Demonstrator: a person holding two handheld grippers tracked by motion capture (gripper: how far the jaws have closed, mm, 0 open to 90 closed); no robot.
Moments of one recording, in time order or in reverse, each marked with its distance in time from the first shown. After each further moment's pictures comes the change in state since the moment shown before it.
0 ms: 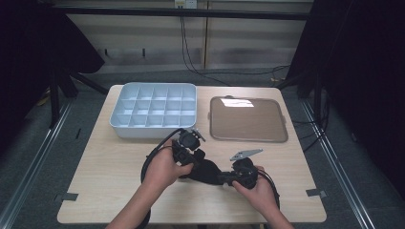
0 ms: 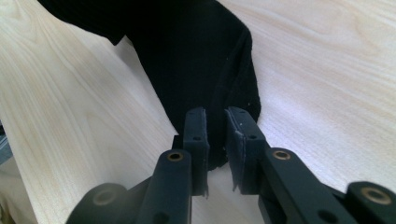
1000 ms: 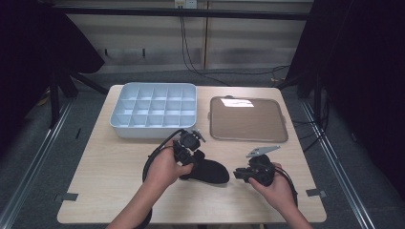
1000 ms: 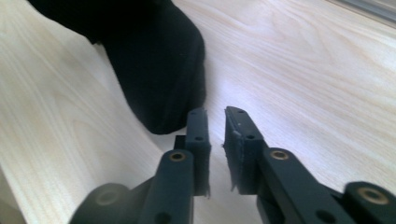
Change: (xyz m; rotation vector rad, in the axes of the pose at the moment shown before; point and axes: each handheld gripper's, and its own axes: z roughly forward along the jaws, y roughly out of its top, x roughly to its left) left arm 0.005 0.000 0.009 0.019 0.016 -0.009; right arm -0.026 -0.007 -0.037 0.013 -0.076 0.000
